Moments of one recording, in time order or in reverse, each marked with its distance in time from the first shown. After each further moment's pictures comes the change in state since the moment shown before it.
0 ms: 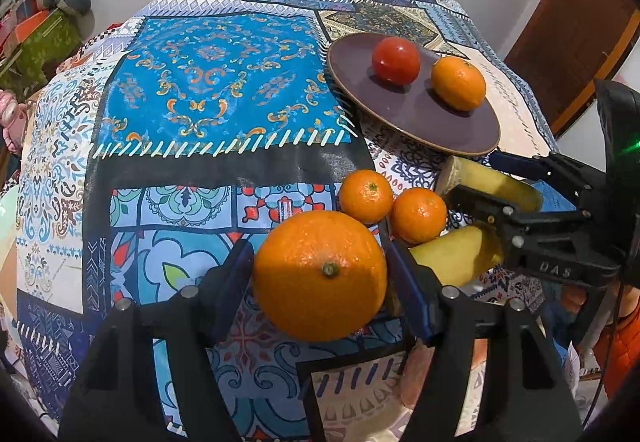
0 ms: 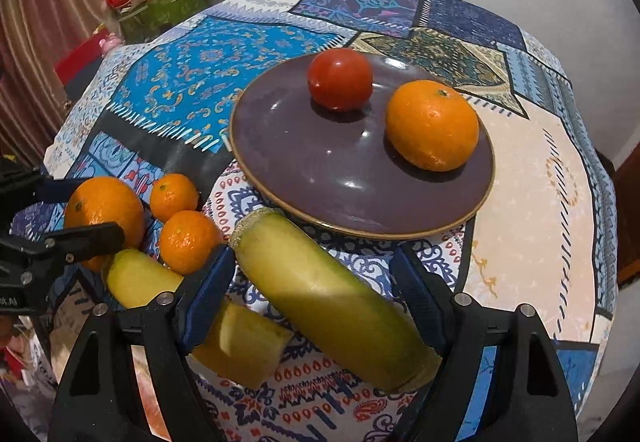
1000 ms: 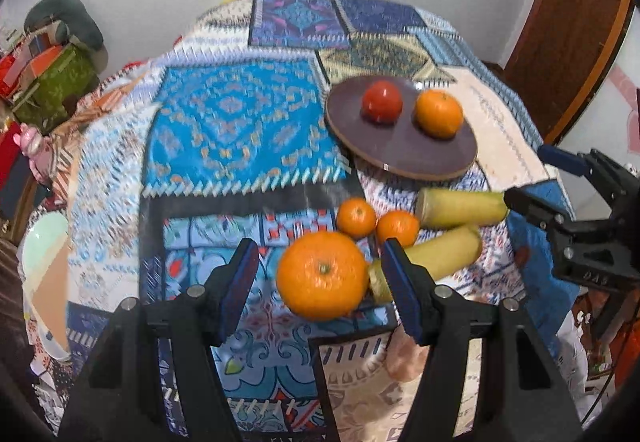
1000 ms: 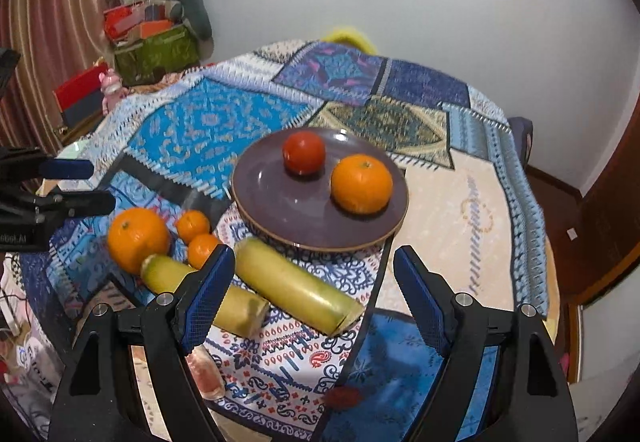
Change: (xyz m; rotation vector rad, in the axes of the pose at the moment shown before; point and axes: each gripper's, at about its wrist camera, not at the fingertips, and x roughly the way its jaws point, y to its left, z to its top) left arm -0.057 -0.016 0.009 0.058 -0.061 0.074; right arm -0.082 -0.004 -0.008 -0.029 -0.175 -0.101
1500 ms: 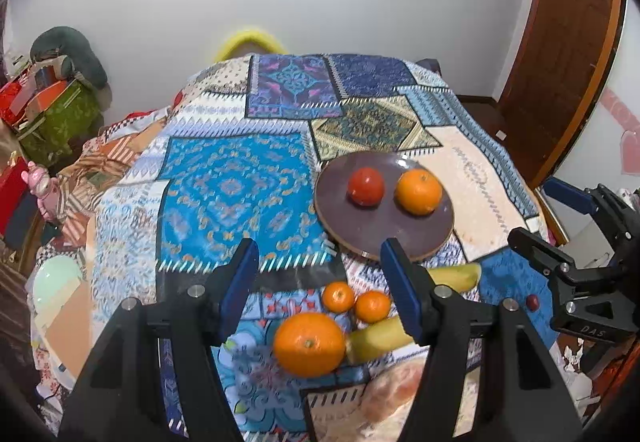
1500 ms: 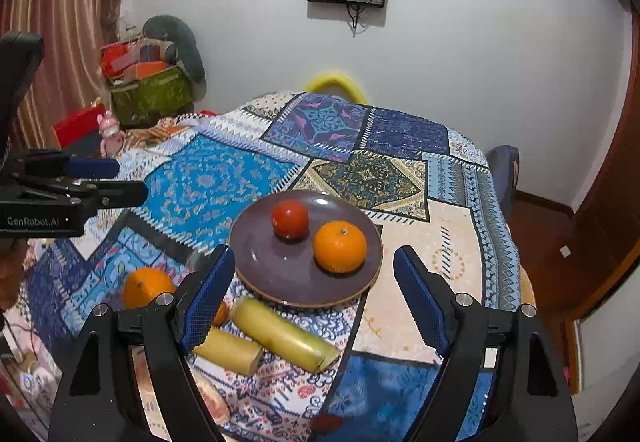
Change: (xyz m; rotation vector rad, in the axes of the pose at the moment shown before) left arm -0.051 -0.013 0.054 0.014 -0.152 0.010; right arm -0.047 -0.010 0.033 0.024 -0.147 -0.028
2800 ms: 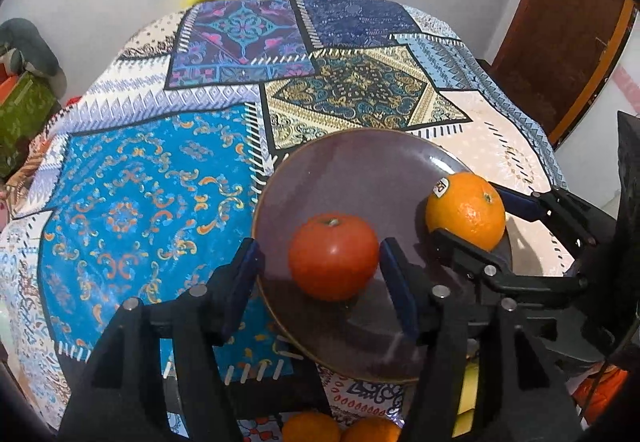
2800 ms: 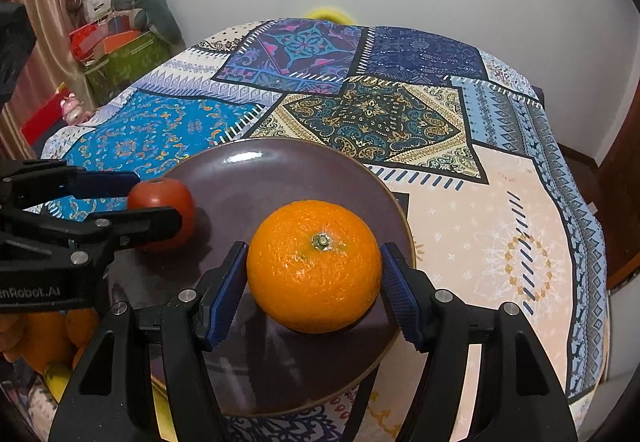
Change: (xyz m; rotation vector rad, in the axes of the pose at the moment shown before) left arm 0.181 -0.026 0.045 0.044 0.137 -0.072; right arm 0.165 -0.042 -0.011 0.095 0.179 0.057
